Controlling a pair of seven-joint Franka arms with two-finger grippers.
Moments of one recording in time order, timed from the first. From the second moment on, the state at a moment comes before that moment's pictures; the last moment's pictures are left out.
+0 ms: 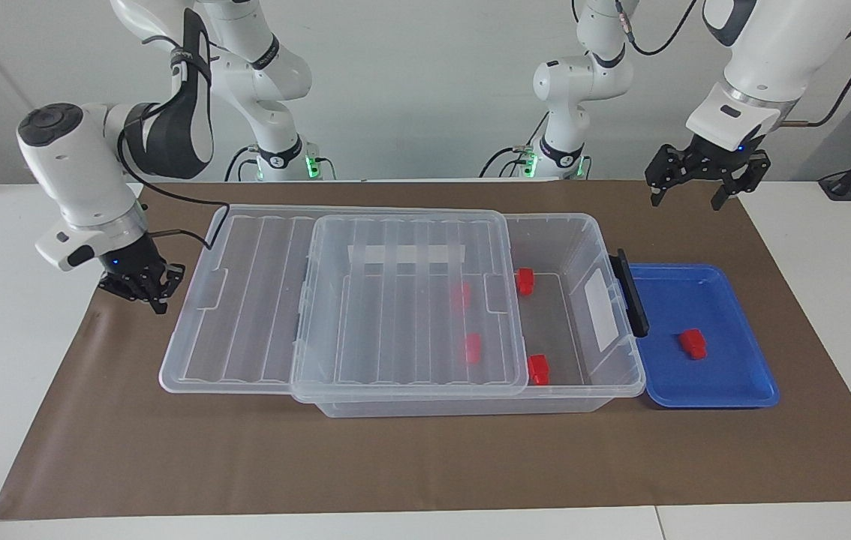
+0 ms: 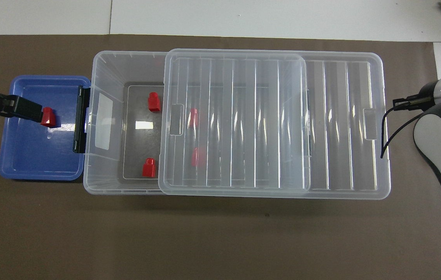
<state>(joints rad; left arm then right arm) 0.06 0.07 -0.19 -1.43 0.04 1.50 0.08 -0.02 0.16 -0.09 -1.81 0.03 2.12 -0.23</state>
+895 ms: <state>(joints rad) 0.02 0.05 -0.15 -1.46 0.04 1.52 0.08 0.07 0.17 -0.08 -1.81 0.11 2.12 -0.25</state>
